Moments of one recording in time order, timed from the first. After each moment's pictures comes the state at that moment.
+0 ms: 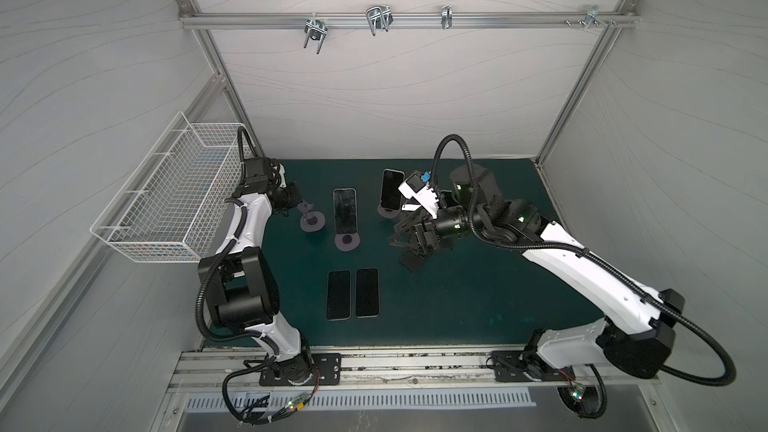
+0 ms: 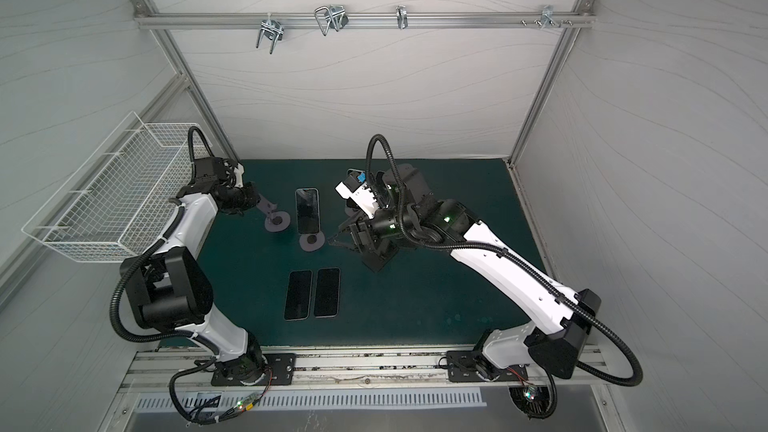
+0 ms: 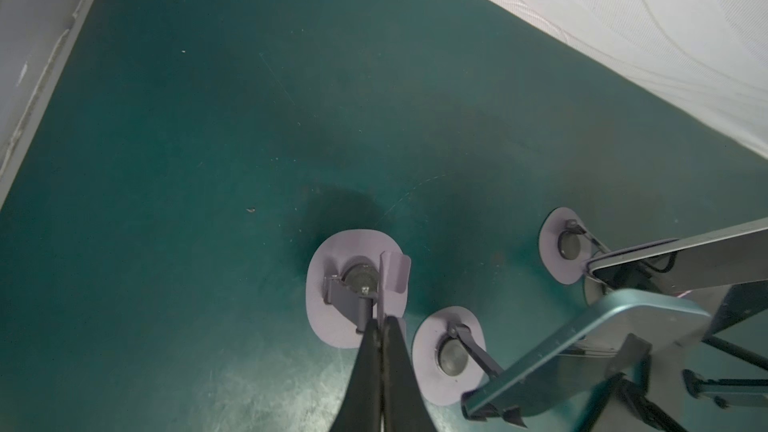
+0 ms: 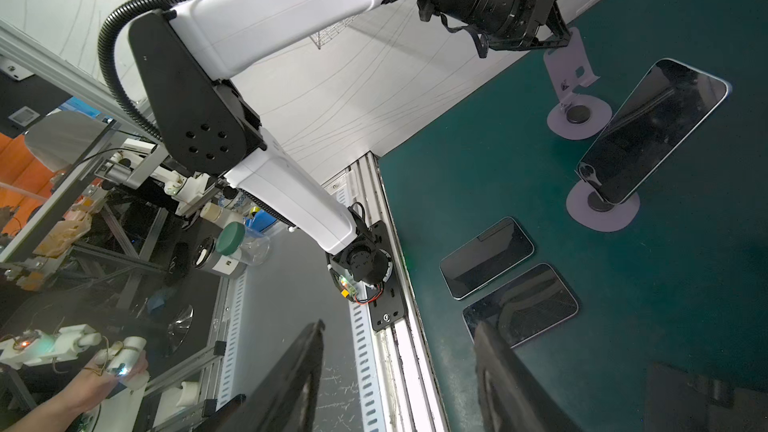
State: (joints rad) left arm 0.27 1.67 1.37 -0.66 0.29 -0.15; right arm 0.90 1.38 1.51 -0.63 -0.67 0.23
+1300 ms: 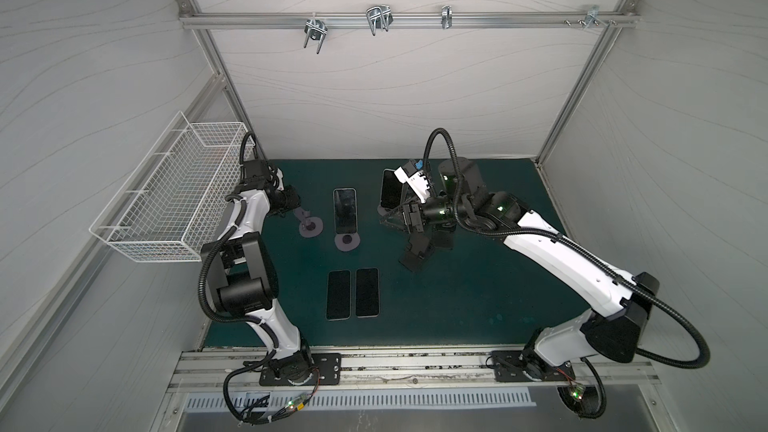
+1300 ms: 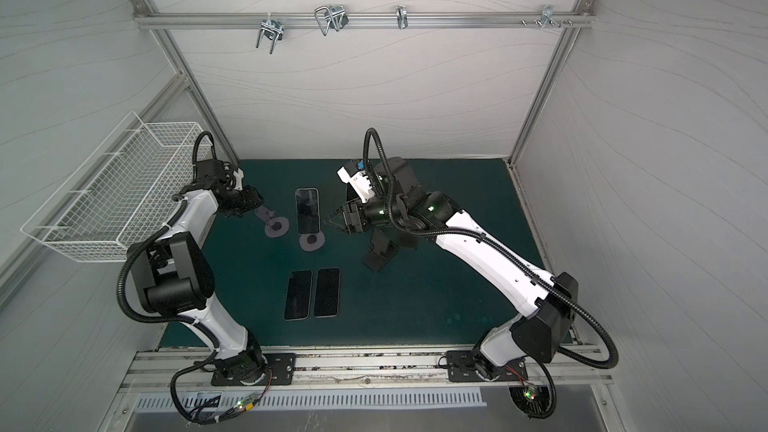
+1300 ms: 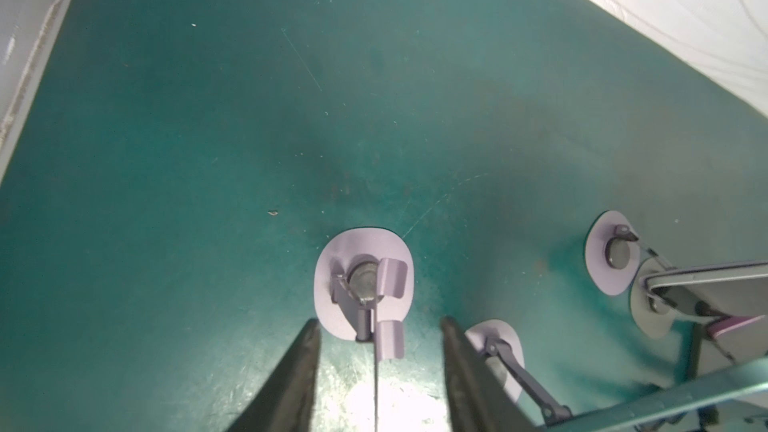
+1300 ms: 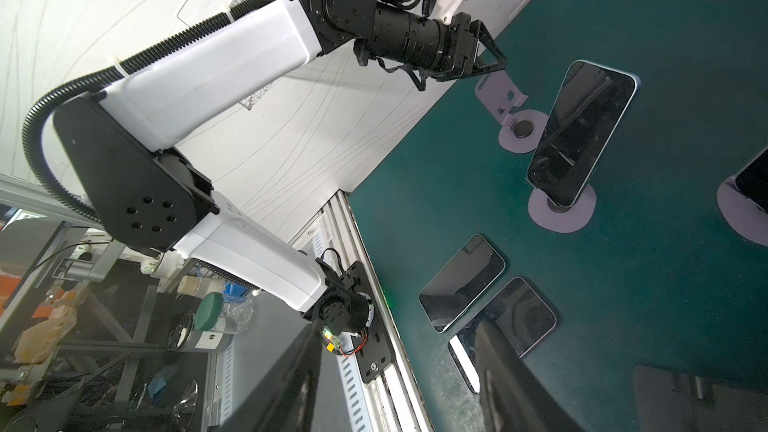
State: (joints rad) left arm 0.31 1.76 1.42 -0.69 0.29 -0.14; right arm 0.86 1.46 1.53 -0.53 -0.58 0.39
